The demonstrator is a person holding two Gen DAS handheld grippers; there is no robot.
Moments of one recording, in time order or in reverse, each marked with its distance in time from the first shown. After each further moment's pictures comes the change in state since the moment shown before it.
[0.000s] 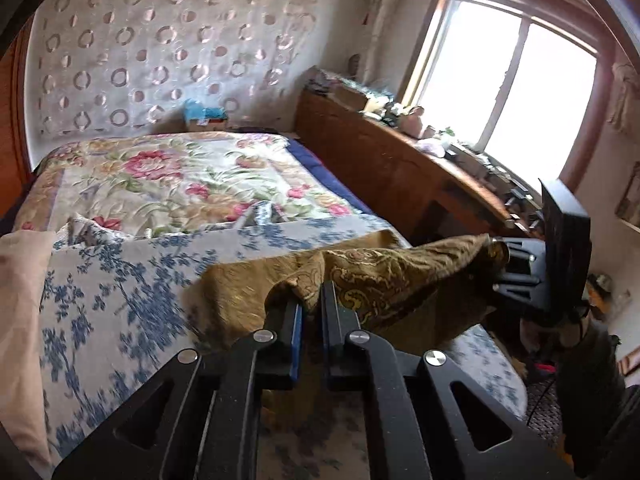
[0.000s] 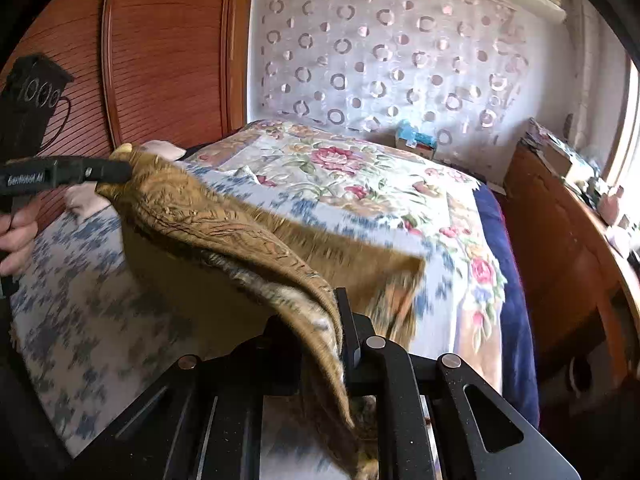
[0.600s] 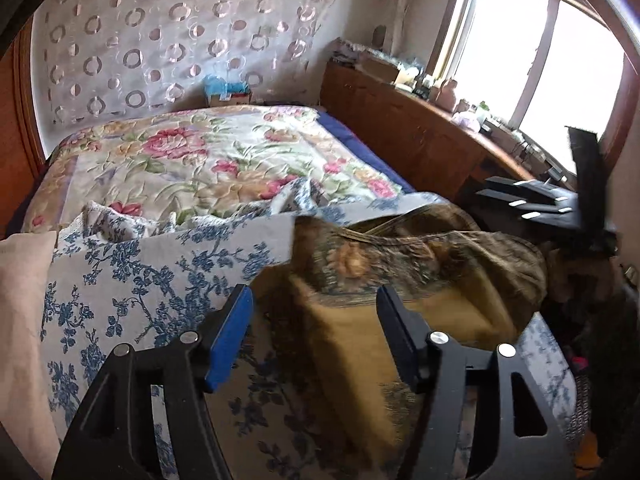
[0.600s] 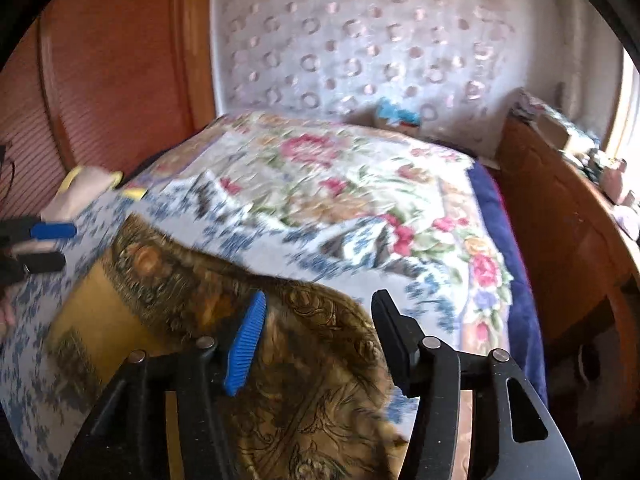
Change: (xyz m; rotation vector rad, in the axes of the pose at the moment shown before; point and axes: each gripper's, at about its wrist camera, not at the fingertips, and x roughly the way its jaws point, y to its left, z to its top) left arm 0.057 0.046 0.008 0.013 0.105 0.095; right arm 0.076 -0.035 0.050 0.146 0.024 -0.071
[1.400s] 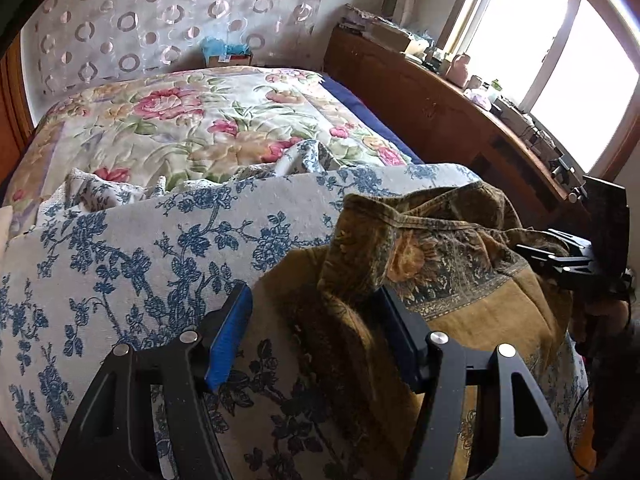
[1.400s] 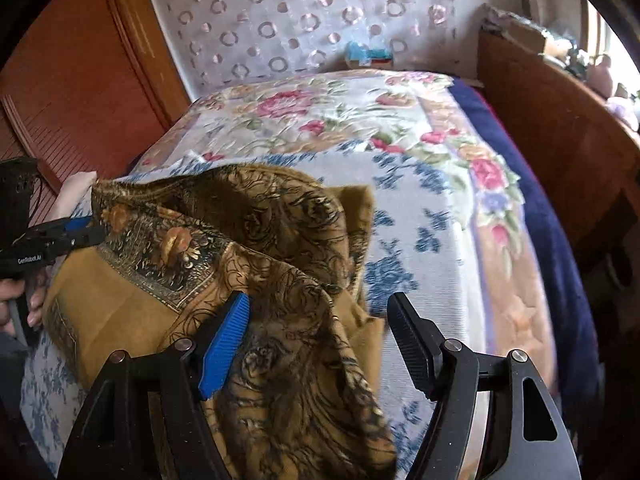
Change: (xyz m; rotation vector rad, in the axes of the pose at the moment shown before) left arm 0.057 0.023 -0.003 -0.040 0.117 -0.041; right arm 0.012 -0.012 -0.066 0.199 0.168 0.103
